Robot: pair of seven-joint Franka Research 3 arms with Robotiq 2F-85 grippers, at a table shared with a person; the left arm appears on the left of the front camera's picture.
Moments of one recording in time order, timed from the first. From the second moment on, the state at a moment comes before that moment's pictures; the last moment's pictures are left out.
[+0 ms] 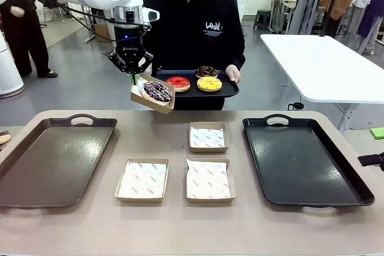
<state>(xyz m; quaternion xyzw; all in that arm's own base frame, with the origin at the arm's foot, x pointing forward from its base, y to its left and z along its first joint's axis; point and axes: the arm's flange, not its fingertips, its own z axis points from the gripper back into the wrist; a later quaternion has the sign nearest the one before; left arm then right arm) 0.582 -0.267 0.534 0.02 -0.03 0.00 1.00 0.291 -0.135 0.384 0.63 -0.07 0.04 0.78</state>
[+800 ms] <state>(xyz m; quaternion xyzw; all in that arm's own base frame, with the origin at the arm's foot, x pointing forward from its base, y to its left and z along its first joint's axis) 0.572 -0.192 0.569 0.02 -0.07 0.01 1.00 0.352 -0.072 0.465 0.52 -0.08 0.04 0.85</state>
